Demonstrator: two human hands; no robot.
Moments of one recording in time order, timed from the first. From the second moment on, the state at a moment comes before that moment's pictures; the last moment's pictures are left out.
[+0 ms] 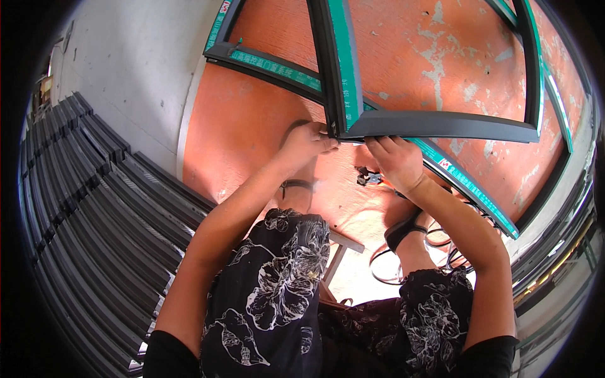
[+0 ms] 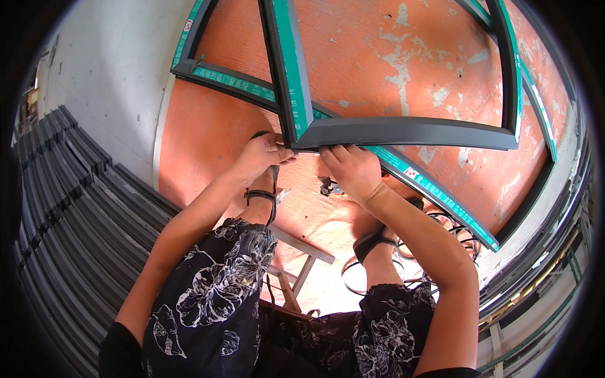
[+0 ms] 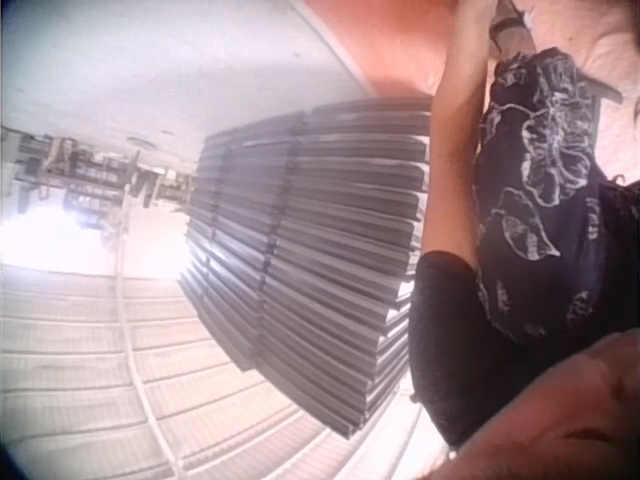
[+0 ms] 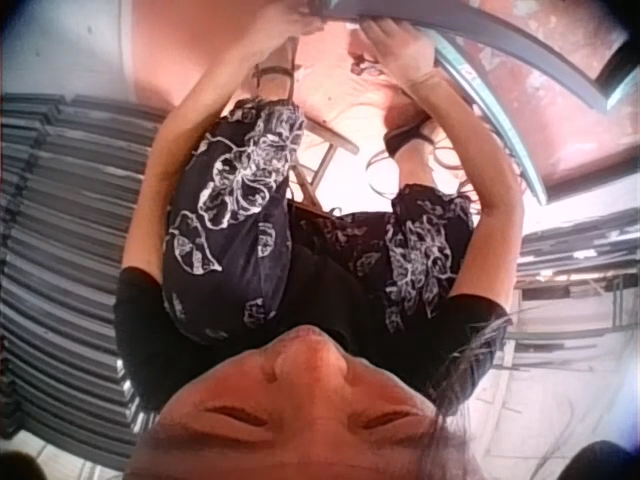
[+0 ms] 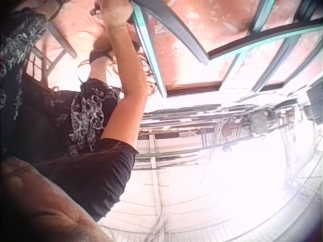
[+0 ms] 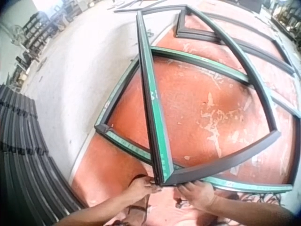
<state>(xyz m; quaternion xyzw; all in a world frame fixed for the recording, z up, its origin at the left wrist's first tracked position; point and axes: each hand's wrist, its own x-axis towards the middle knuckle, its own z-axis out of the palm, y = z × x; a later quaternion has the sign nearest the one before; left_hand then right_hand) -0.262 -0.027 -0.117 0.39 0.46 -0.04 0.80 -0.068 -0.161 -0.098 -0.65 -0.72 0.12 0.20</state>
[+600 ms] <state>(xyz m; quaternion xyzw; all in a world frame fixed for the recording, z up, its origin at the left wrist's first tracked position) -0.254 -0.043 -0.122 0.35 0.50 -0.05 0.79 -0.073 -0.157 -0.098 -0.65 -0.74 0.10 0.13</state>
